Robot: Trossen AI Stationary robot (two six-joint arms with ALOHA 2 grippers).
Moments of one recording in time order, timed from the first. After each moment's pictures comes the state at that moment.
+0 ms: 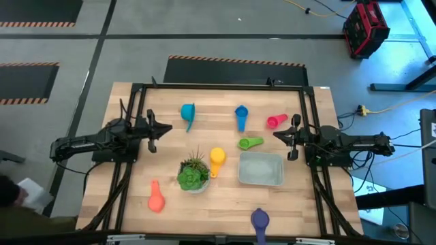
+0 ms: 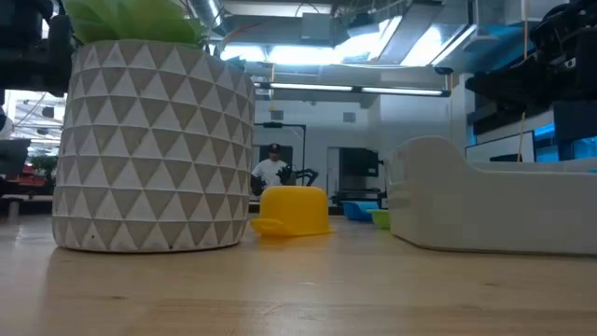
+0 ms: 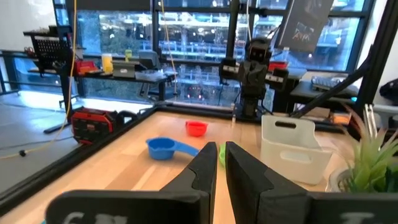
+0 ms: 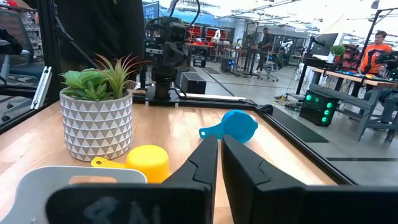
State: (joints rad) left arm 0.20 0.00 0.01 0.11 -0.02 -0.08; right arm 0.03 0.02 0.01 0.06 0.19 -0.11
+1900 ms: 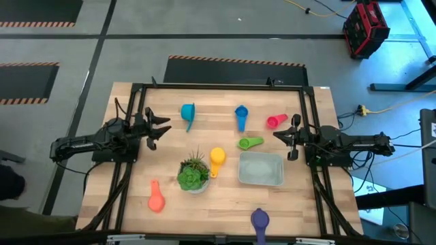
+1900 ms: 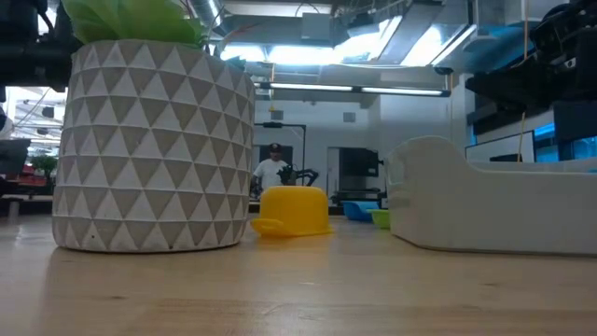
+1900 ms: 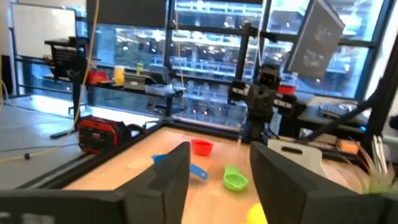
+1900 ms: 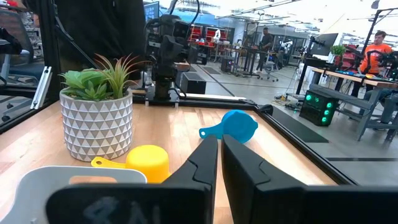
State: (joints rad) left arm 0.20 0.00 0.01 0.19 -0.07 -0.13; right arm 0.04 0.02 0.01 0.06 0.19 -0.11
